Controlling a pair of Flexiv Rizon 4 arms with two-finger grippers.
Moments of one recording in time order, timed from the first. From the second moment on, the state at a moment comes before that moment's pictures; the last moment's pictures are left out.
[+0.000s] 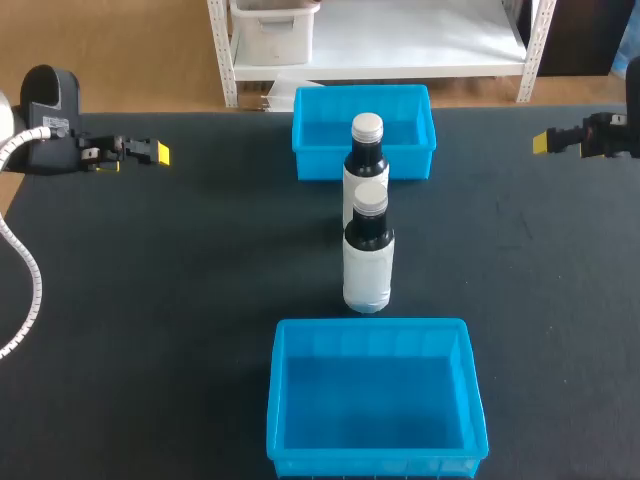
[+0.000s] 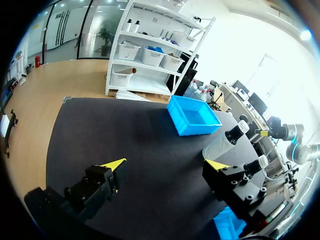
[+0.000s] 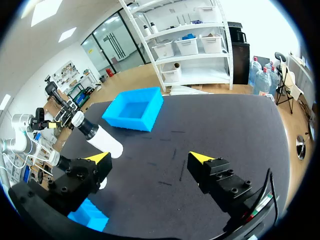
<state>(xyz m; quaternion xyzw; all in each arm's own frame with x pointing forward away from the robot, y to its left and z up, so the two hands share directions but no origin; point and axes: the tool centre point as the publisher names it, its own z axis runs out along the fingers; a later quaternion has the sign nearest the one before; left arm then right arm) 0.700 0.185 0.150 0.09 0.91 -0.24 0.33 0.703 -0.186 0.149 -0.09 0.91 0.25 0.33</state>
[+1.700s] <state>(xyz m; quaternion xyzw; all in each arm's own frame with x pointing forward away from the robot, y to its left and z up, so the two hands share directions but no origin) 0.700 0.185 0.150 0.09 0.91 -0.24 0.33 0.637 -0.108 0.155 -0.60 0.66 0.34 0.29</state>
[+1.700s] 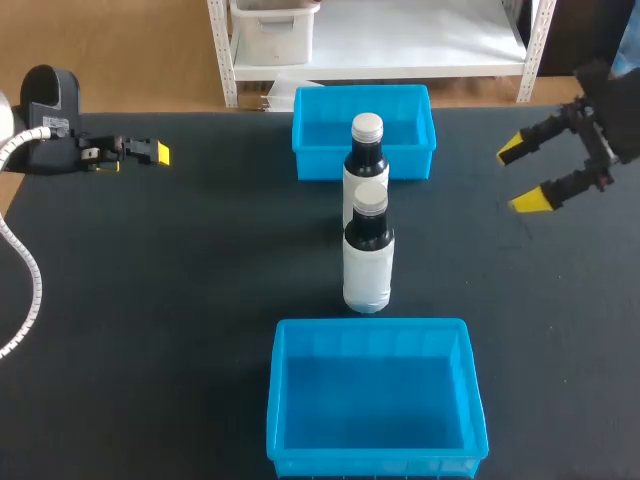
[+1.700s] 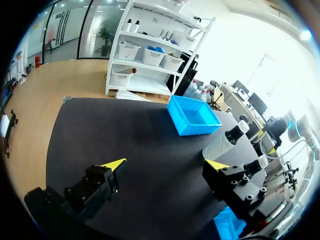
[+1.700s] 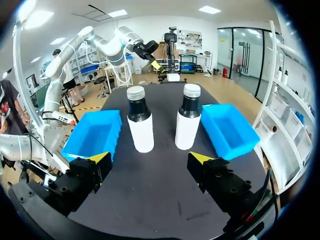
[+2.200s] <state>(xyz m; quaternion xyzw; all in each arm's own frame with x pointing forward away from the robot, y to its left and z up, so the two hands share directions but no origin) 0.700 0.185 0.150 0.09 0.91 -0.24 0.33 0.621 -0.043 0.144 -0.59 0.66 0.32 0.32</state>
